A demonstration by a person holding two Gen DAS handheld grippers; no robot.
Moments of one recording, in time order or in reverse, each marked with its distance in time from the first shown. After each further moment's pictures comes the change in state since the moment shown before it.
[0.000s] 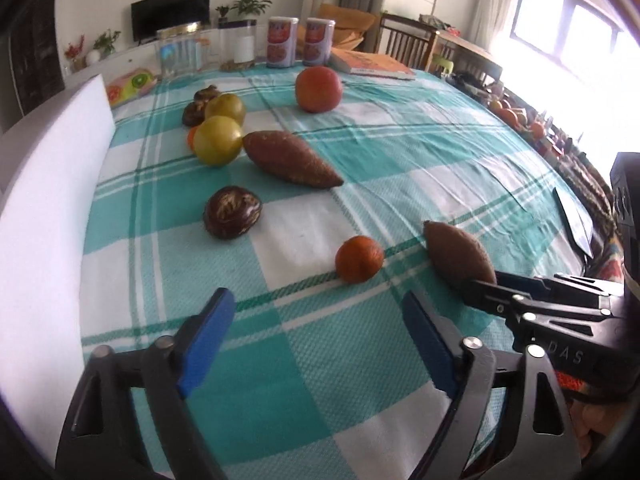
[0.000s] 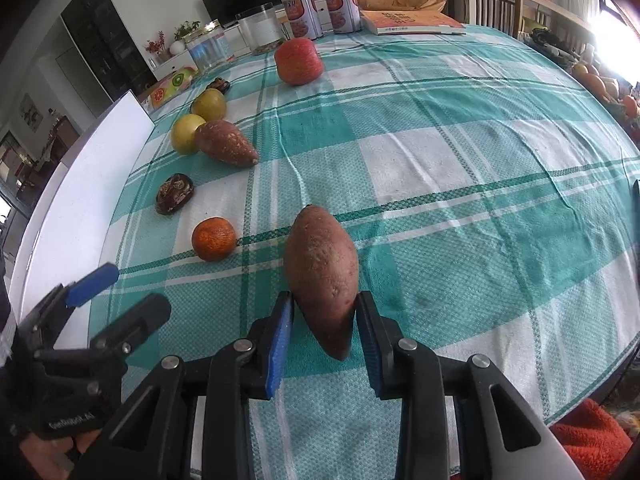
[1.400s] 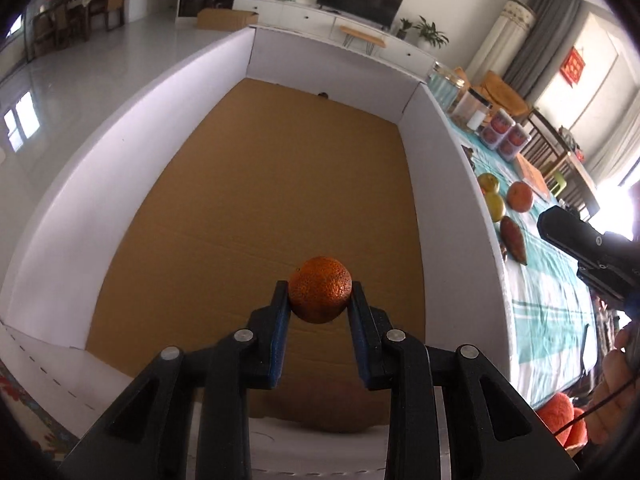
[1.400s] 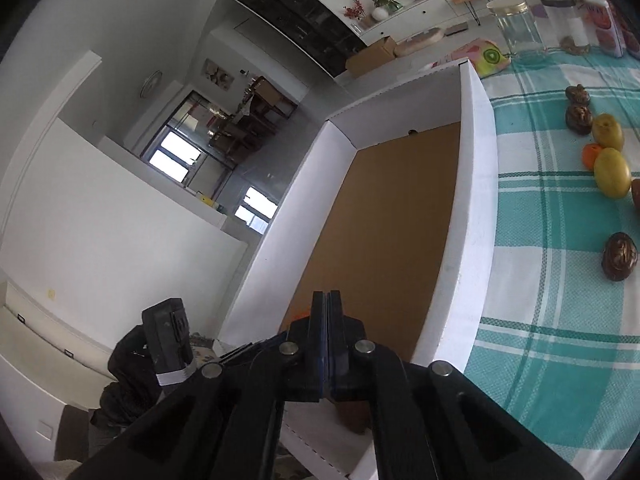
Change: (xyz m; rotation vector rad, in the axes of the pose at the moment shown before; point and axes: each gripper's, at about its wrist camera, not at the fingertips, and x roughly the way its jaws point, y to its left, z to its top) left arm -0.170 0.245 -0.100 -0.576 -0.042 0.232; right arm -0.023 0.281 0.040 -0.240 0.098 0.744
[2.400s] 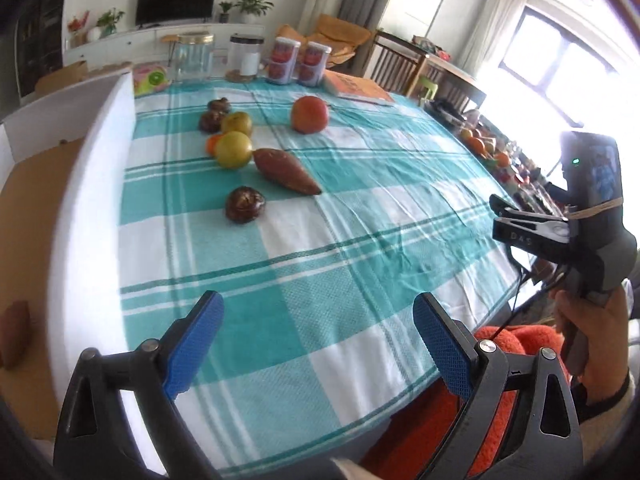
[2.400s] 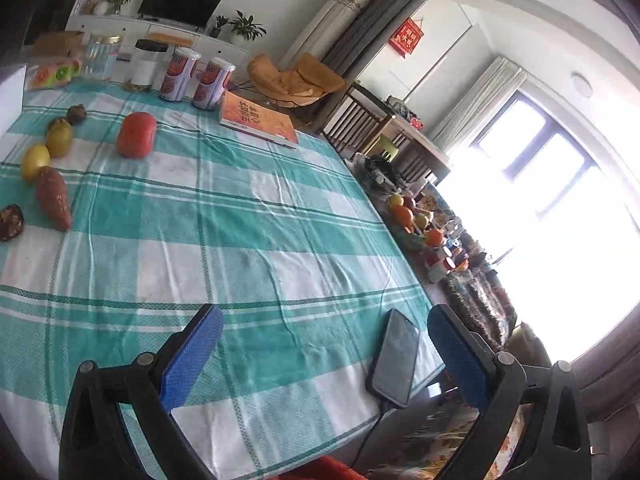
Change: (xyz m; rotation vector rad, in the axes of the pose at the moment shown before) left arm 0.025 -0.243 -0.060 0.463 0.054 -0.328; right arm -0.248 -0.169 -0.071 0.007 -0.199 -1.394
